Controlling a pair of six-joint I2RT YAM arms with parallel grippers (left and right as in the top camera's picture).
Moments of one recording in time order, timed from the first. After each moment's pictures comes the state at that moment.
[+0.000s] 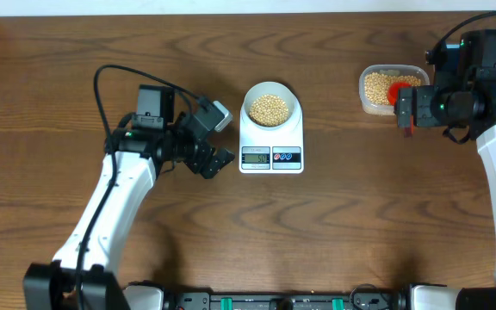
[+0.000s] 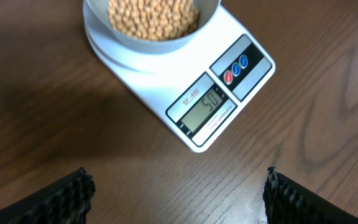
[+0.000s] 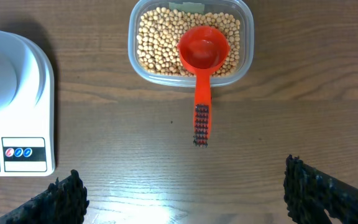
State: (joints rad) left arm -0.13 1.46 1.04 -0.68 0.52 0.56; right arm -0.04 1.50 1.52 -1.09 -0.04 -0.06
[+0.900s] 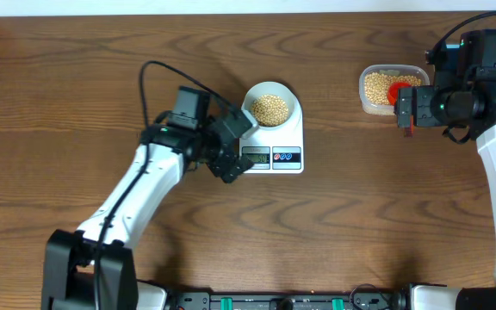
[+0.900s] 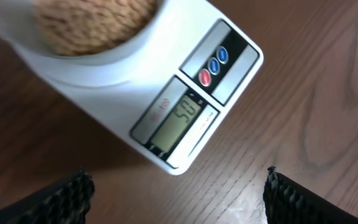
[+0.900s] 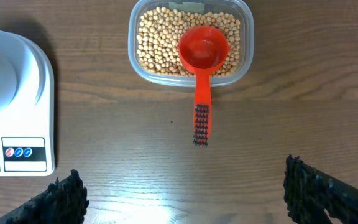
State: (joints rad) left arm -0.29 1.56 1.04 -0.62 0.44 0.55; right arm -0.04 1.50 1.52 -1.09 -0.04 -0.06
